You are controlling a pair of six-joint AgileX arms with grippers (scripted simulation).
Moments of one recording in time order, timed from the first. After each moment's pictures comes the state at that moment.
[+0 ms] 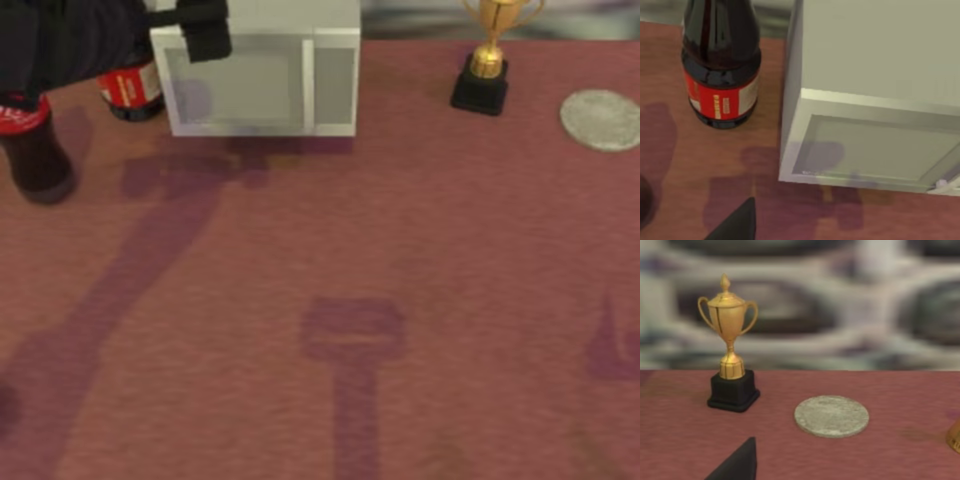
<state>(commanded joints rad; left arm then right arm) -0.43 1.44 1.25 -0.43 -0.26 -0.36 0.00 0.00 0.00 0.00 0.00 0.00</state>
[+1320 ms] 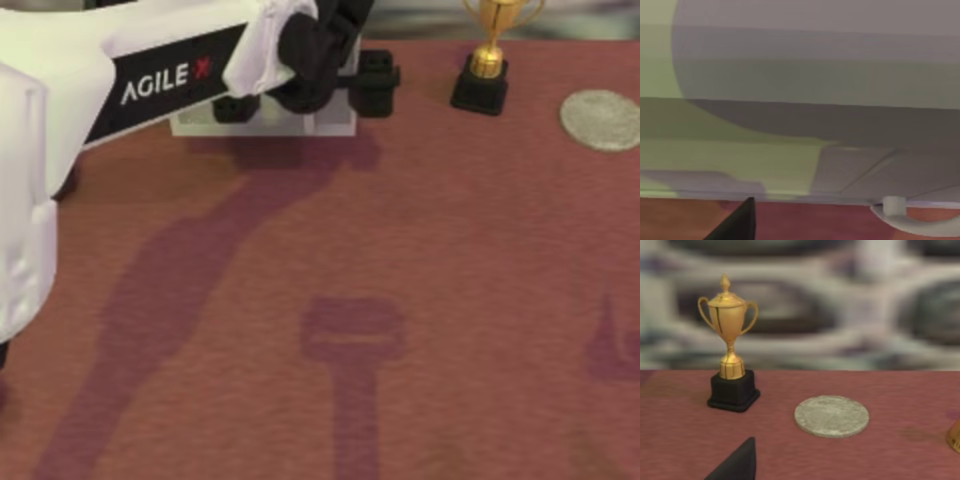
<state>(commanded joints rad) -0.58 2.23 1.84 -0.55 -0.35 -0.48 0.00 0.00 0.00 0.00 0.00 0.00</state>
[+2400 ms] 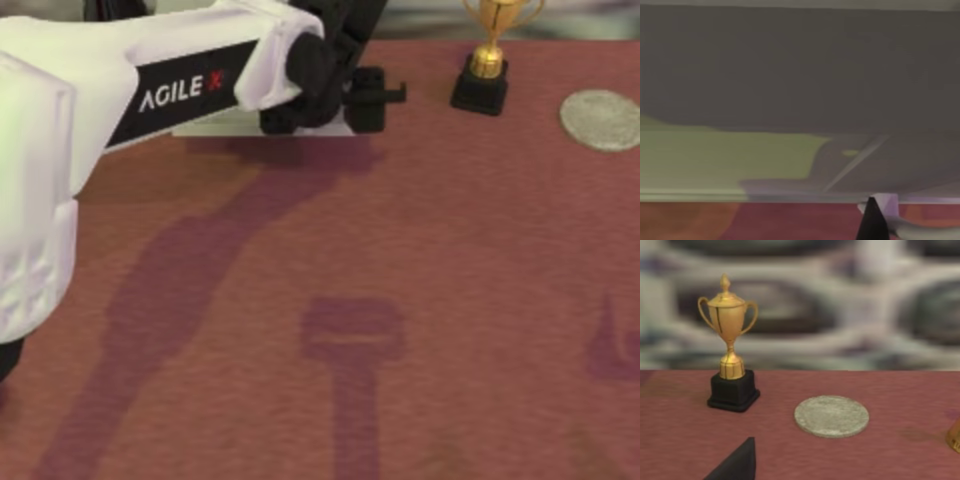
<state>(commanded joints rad) -0.56 2.29 1.87 -0.51 -0.34 -0.46 0.00 0.00 0.00 0.00 0.00 0.00</state>
